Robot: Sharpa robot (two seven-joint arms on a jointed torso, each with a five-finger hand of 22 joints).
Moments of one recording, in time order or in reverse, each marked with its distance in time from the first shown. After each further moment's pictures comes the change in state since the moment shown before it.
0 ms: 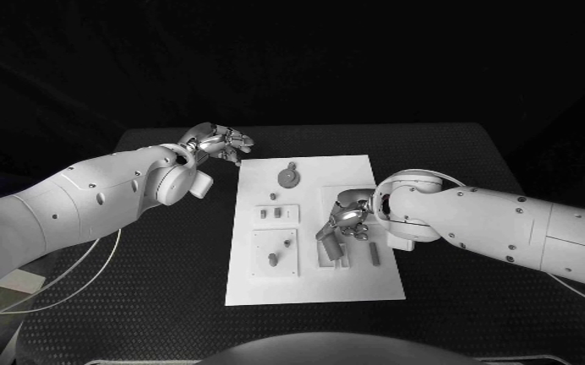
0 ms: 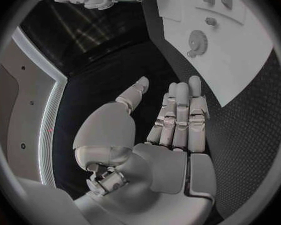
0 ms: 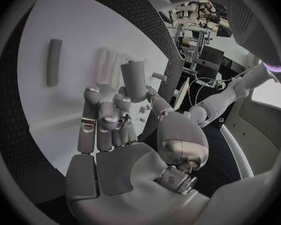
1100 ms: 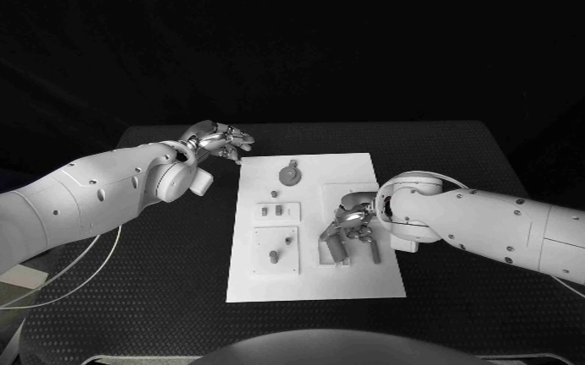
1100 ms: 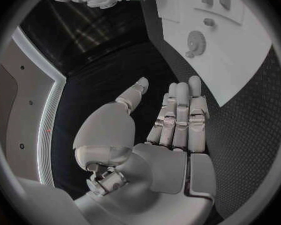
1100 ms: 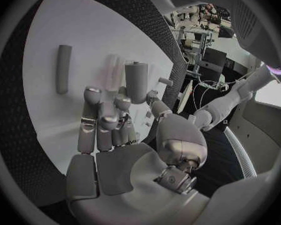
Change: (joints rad) left arm 0.000 -0.005 0.000 0.000 0.000 0.010 -0.010; left_hand -0.008 0.000 -0.001 0.005 0.000 0.002 0.002 0.000 0.000 -0.002 0.002 0.000 -0.001 -0.002 0.002 0.000 0.000 0.000 -0.002 0.002 0.000 0.000; right arm -0.014 0.005 -0.008 -0.022 -0.014 0.027 -0.011; right_hand -0.052 0.052 0.000 0.012 -0.005 0.003 -0.003 -0.008 0.013 0.000 0.000 0.000 -0.004 0.005 -0.001 -0.008 0.004 0.000 0.002 0.002 0.000 0.000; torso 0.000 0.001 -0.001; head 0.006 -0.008
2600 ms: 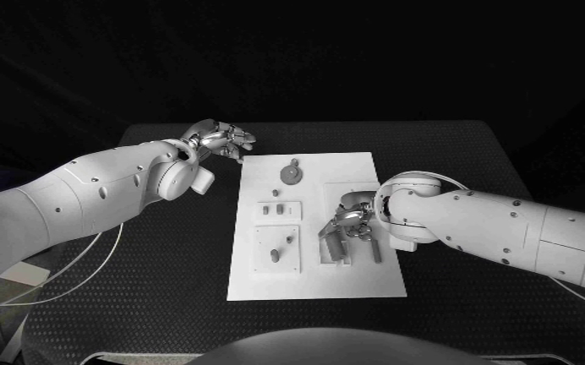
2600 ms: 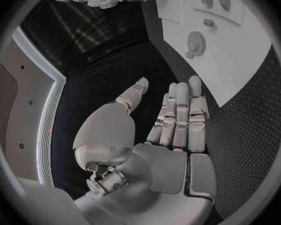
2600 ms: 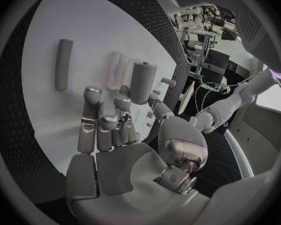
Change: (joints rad) left arm 0.000 -0.001 0.000 0.000 0.000 0.004 -0.003; left_hand 0.000 0.000 0.003 0.003 0.000 -0.002 -0.002 0.000 0.000 -0.001 0.001 0.004 0.000 -0.002 0.002 0.000 0.001 0.000 0.002 -0.002 0.000 0.000; right arm -0.007 0.017 0.001 -0.013 -0.034 -0.012 -0.005; right_hand -0.109 -0.070 0.016 0.004 0.012 0.029 0.016 -0.015 0.004 -0.001 0.000 0.000 -0.005 -0.002 0.001 -0.008 0.006 0.000 -0.002 0.001 -0.012 0.000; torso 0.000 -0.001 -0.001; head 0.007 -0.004
